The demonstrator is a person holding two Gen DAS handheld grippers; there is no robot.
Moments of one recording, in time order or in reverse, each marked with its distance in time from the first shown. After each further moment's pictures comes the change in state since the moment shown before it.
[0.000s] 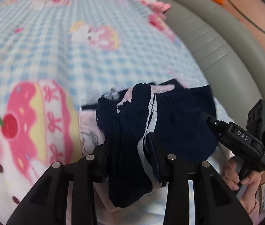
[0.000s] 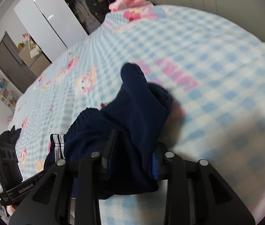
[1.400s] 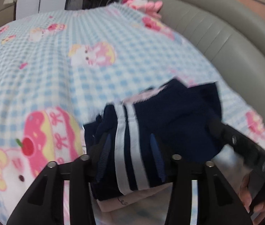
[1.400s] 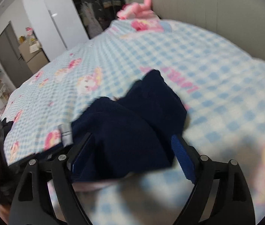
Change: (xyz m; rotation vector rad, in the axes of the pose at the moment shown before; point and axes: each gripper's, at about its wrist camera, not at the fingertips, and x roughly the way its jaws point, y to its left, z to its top) left arm -0.008 -0.044 0.005 0.137 -0.050 0.207; right arm -0.030 0.038 -0.026 -0.101 -0.067 -0.069
